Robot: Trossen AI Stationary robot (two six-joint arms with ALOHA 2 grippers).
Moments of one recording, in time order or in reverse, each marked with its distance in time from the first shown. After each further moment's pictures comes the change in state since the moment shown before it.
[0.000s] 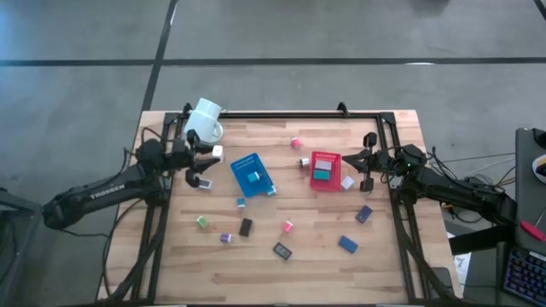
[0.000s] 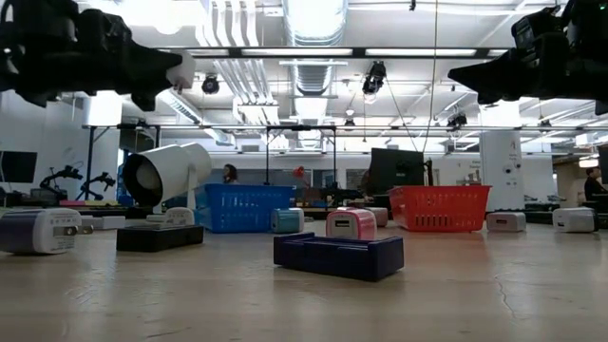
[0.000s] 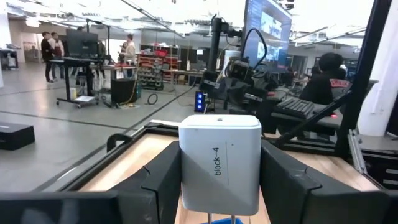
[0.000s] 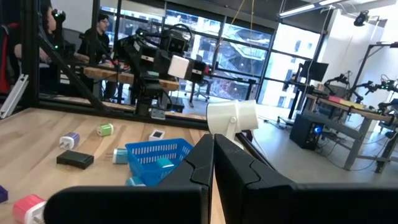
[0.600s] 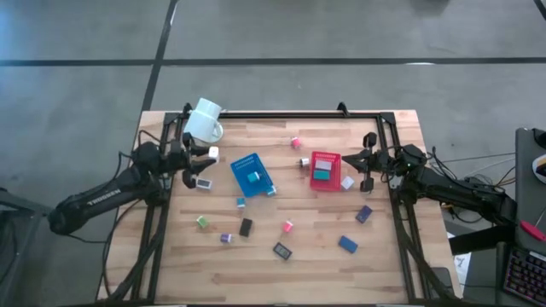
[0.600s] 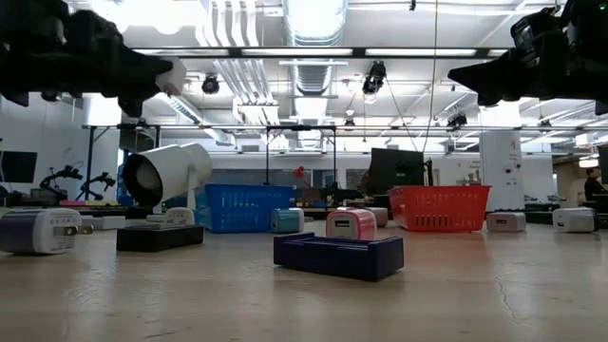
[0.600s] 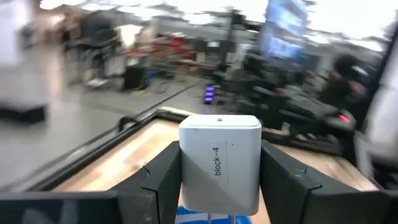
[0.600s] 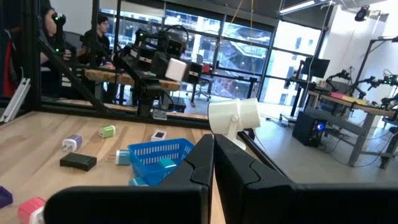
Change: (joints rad) left arm 0.000 -0.168 -0.002 -0.220 -0.075 -0.056; right arm 0.000 0.000 0.000 -0.002 0.000 0.023
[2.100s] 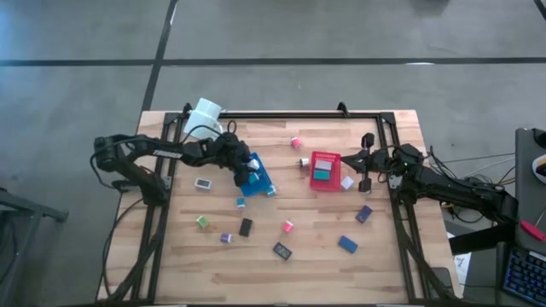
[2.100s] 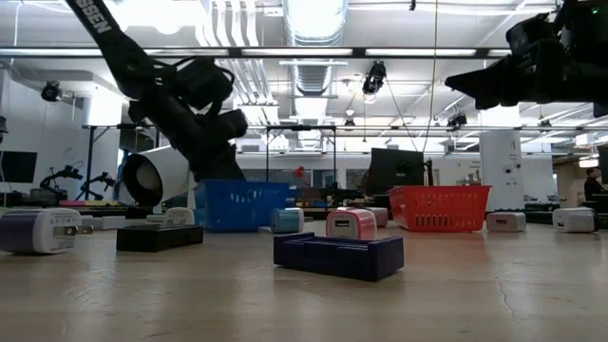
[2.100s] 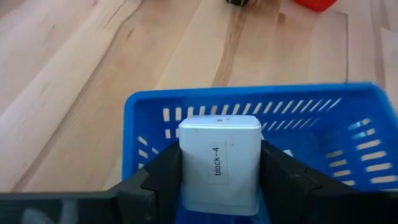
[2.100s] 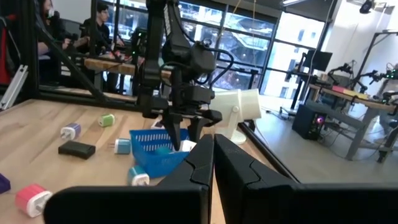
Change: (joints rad) left arm -0.167 1.264 0.497 -0.084 -0.195 0.130; right arm 0.000 0.046 0.000 0.009 -0.001 -0.027
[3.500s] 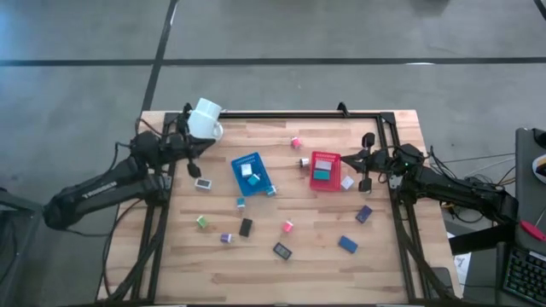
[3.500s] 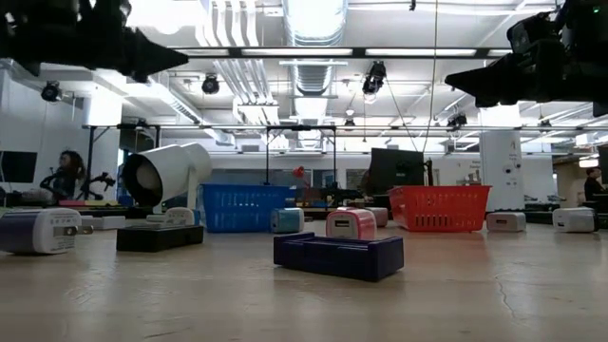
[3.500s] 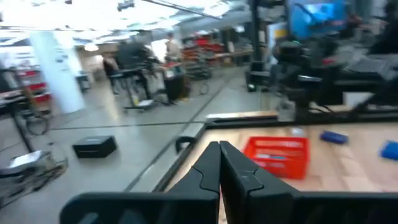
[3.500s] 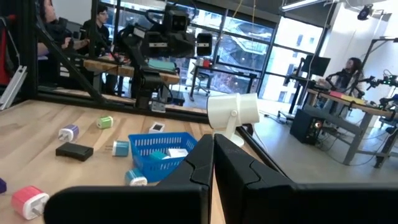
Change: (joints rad) left arm 0.166 -1.112 -0.312 0.026 0.078 0.240; right arm 0.000 -0.001 0.000 0.012 0.000 -0.012
